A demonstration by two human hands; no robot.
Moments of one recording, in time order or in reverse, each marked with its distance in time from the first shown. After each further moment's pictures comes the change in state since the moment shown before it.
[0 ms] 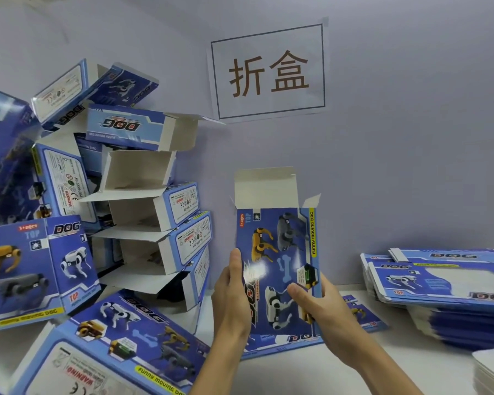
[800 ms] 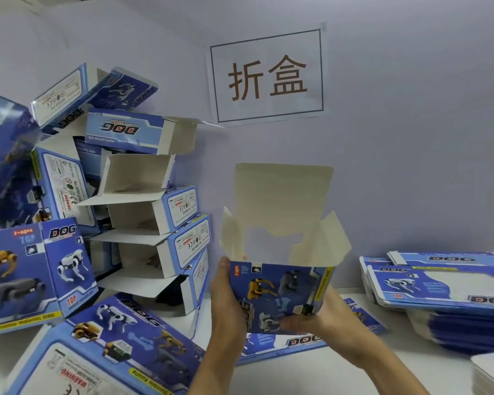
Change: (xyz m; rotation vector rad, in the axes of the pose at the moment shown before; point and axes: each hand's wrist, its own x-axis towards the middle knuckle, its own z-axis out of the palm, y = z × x) left_hand 0.002 0.005 0.000 -0.392 0.005 -0.077; right_hand -0.002 -0.008 -0.016 -0.160 -0.205 -0.006
